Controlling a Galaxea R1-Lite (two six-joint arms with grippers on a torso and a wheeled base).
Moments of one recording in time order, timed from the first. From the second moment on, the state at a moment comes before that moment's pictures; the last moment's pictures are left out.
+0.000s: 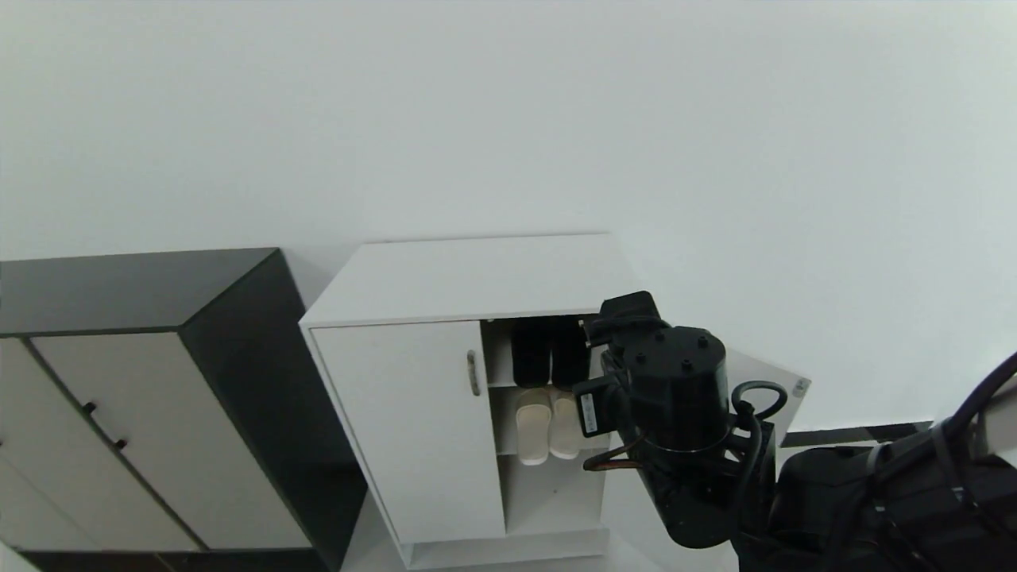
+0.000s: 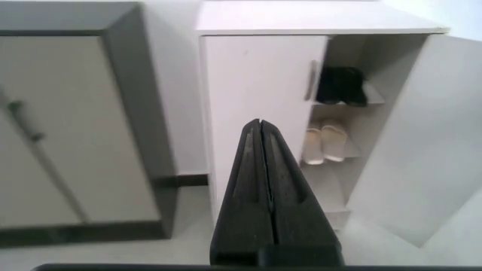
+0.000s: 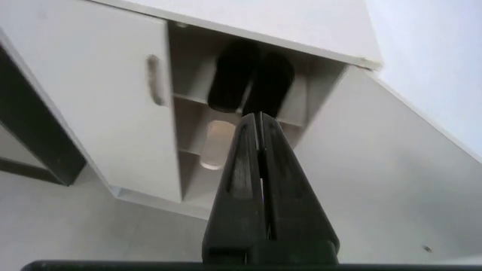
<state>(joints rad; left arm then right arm) 0.00 0.00 0.00 0.00 0.01 -0.01 0.93 1.93 -0.92 -0.80 -0.77 0.03</state>
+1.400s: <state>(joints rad) 0.00 0.00 0.00 0.00 0.01 -0.01 0.54 1.97 -1.60 -0.08 -0.49 0.25</state>
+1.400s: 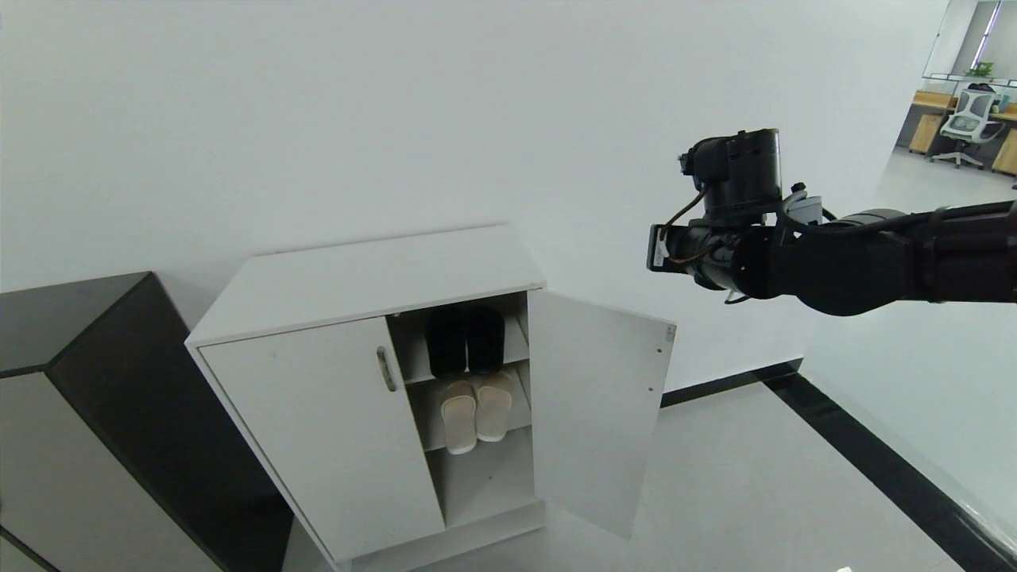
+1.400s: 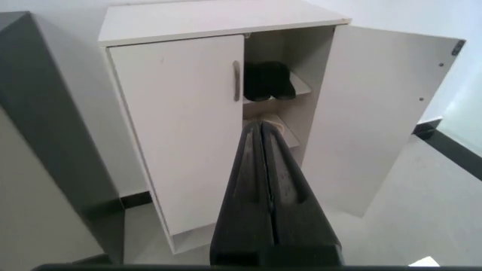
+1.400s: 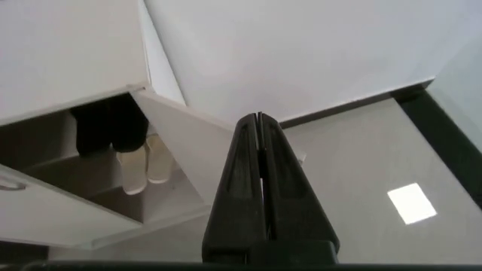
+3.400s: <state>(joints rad) 0.00 0.00 0.00 0.00 0.01 -0.01 0.40 2.39 -1.76 -0.22 -0.36 0.26</state>
